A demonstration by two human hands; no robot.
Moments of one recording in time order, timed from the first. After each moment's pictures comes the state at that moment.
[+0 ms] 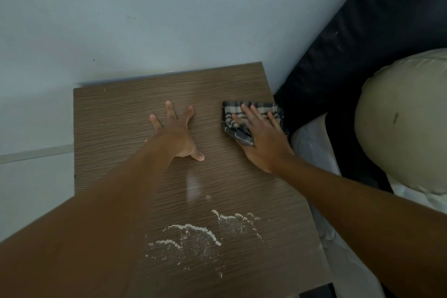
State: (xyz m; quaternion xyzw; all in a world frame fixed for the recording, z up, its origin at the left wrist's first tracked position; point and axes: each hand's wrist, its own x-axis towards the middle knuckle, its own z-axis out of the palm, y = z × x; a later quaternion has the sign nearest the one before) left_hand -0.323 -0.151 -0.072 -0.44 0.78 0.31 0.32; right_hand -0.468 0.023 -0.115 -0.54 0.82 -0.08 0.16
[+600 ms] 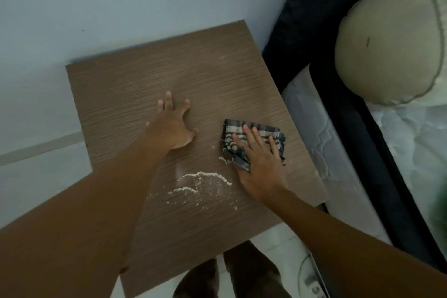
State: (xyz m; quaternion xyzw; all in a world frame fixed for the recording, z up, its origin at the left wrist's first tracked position) left_hand -0.253 -0.122 -0.088 -0.34 0.86 0.27 0.26; right_hand -0.310 0.119 -0.116 -0.41 0.89 -0.02 0.17
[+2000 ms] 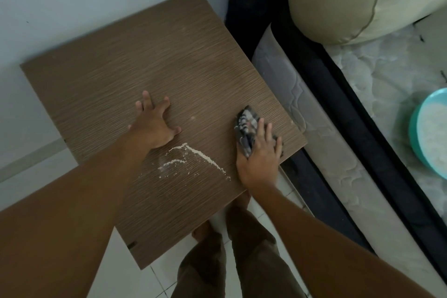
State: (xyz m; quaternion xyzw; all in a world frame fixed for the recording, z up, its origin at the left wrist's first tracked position) left_hand -0.220 -0.095 -0.092 -0.31 0.86 0.29 0.28; right_hand -0.230 0.155 -0.097 -0.10 0.96 -0.22 0.11
